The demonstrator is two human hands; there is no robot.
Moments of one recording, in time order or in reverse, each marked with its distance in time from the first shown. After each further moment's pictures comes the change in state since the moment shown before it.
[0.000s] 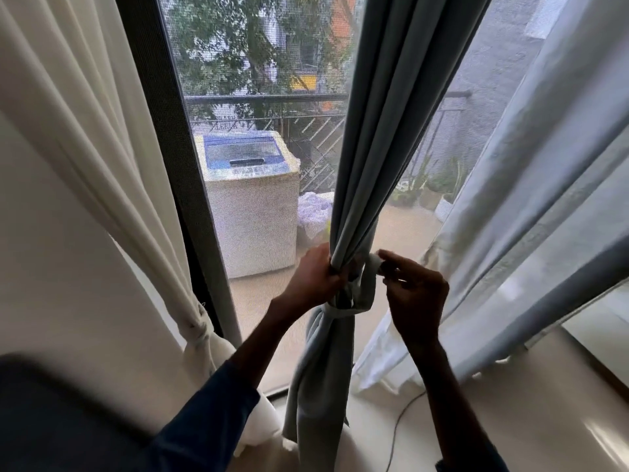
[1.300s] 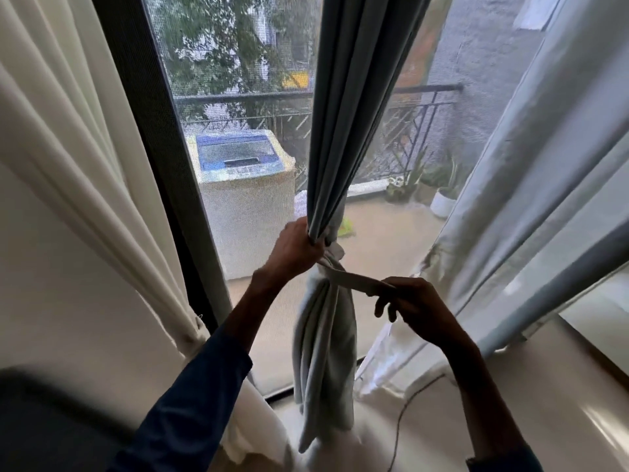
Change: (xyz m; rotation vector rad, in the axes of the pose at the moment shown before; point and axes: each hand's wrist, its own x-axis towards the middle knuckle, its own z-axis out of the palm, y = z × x) left_hand 0.041 -0.021 -0.032 0.252 0.012 -0.108; right_hand 0.012 0.038 -0.033 0.039 -0.757 0.145
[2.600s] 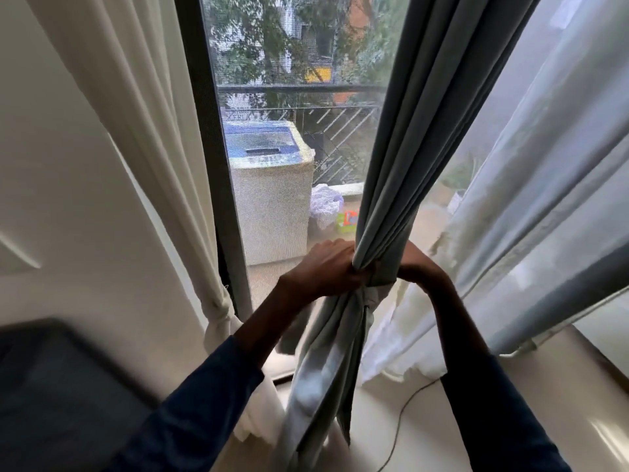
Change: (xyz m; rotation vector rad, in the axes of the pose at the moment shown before) left_hand -0.070 0.039 -0.003 0.302 -0.231 0.277; right_hand 0.061 -0.030 0.009 -0.113 -0.096 0.040
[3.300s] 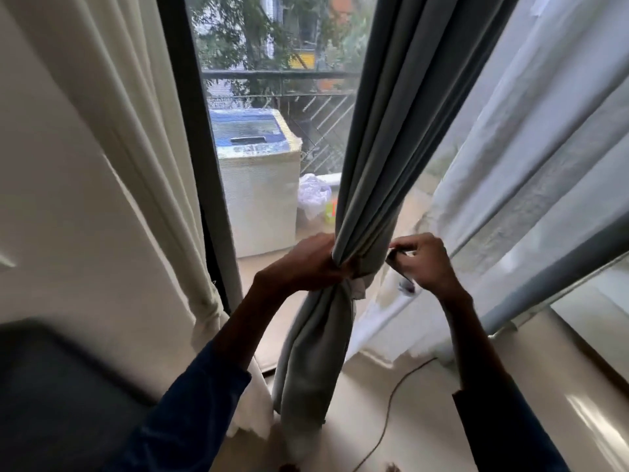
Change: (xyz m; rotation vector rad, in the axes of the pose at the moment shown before) left_hand -0.013 -0.025 0.001 -0.276 -0.017 0.096; right_hand -0.043 0.014 -0.005 -0.219 0.390 0.094
